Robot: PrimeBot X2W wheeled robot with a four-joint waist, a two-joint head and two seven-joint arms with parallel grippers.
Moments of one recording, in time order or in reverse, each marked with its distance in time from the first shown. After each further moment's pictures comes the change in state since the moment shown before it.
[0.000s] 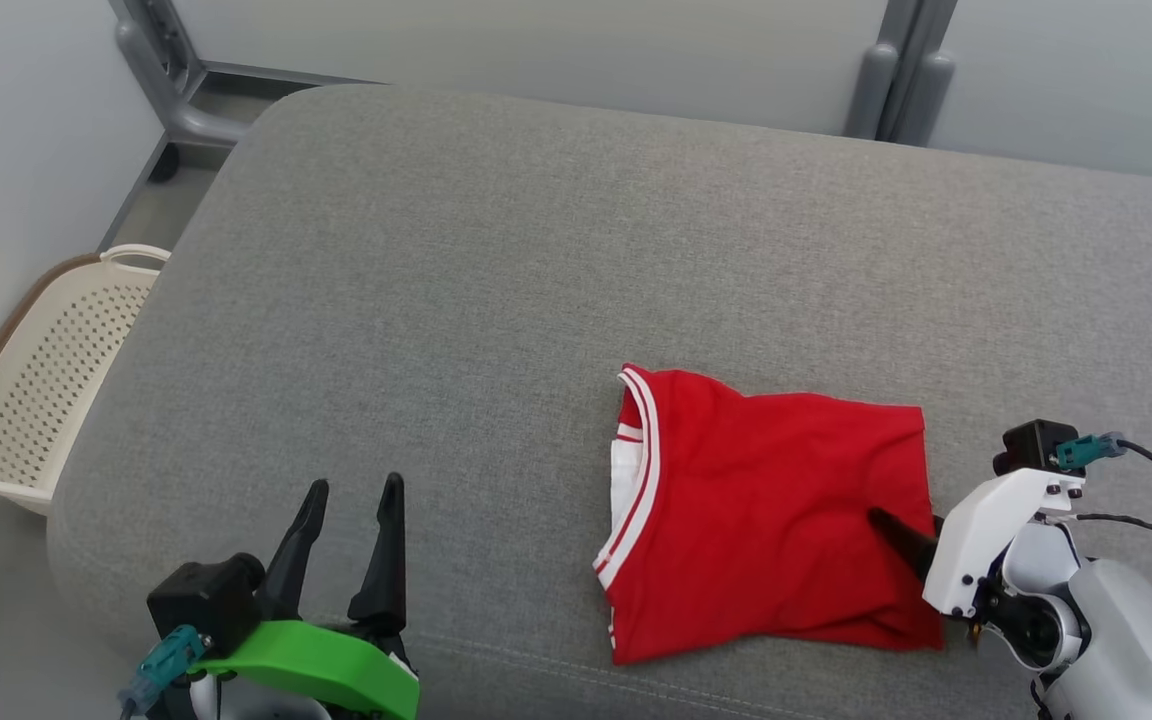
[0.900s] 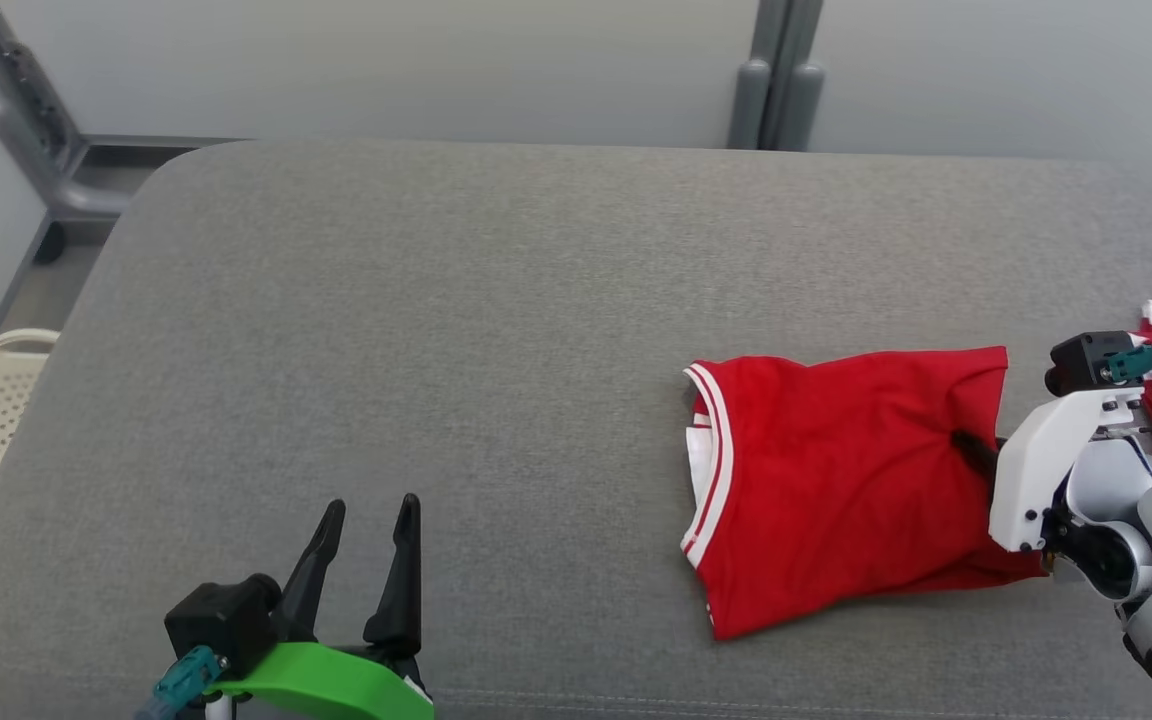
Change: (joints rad) left arm 0.027 0.000 -0.025 -0.016 -0.001 0.008 -0.006; right arm -0.106 -0.189 0.137 -0.061 0.011 0.000 0.002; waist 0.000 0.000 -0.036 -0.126
